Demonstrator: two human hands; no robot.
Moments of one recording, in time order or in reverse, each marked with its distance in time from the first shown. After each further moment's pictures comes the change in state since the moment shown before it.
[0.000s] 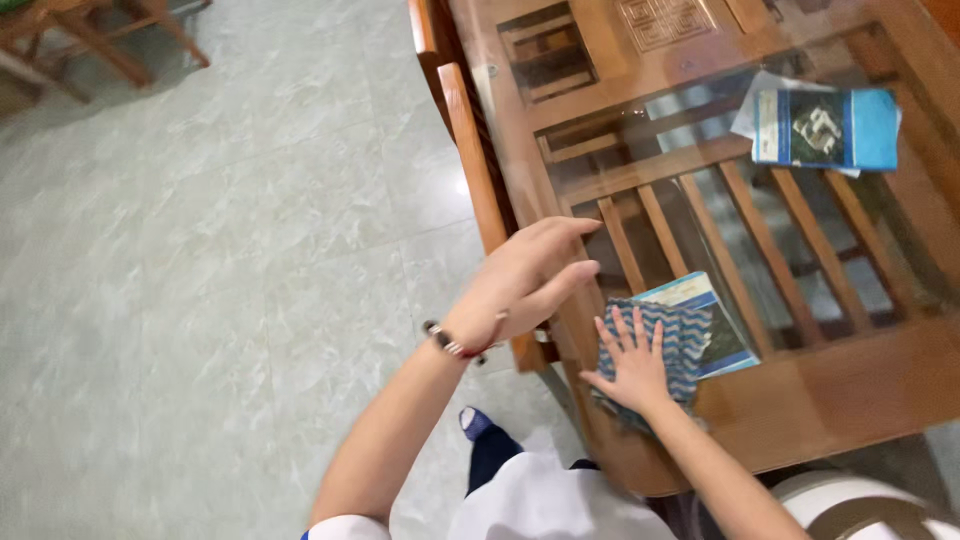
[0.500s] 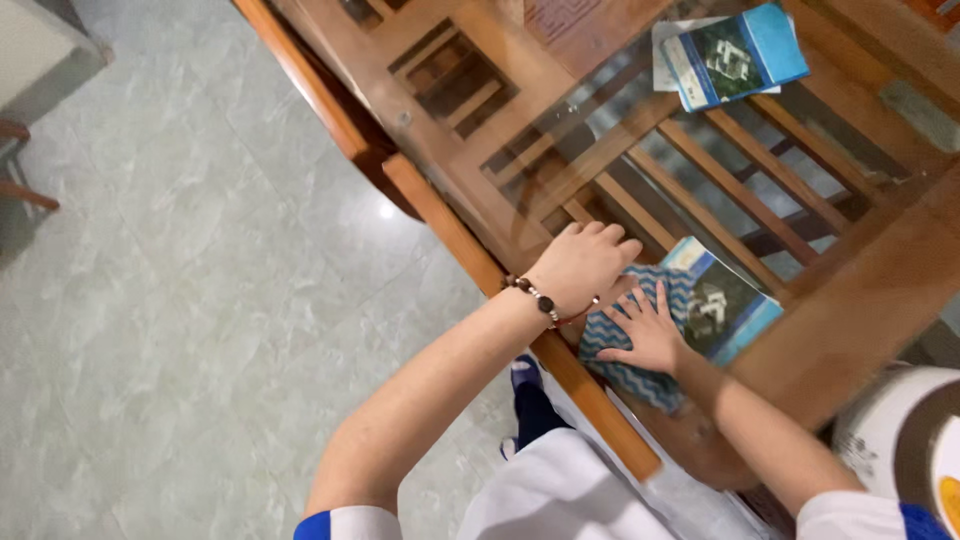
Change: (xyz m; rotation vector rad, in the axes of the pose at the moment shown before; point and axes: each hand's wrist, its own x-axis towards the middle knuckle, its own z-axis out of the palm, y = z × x) left_hand 0.110 -0.127 0.063 0.439 -0.571 0.414; right_hand 0.062 -0.002 0.027 -0.095 -0.499 0.303
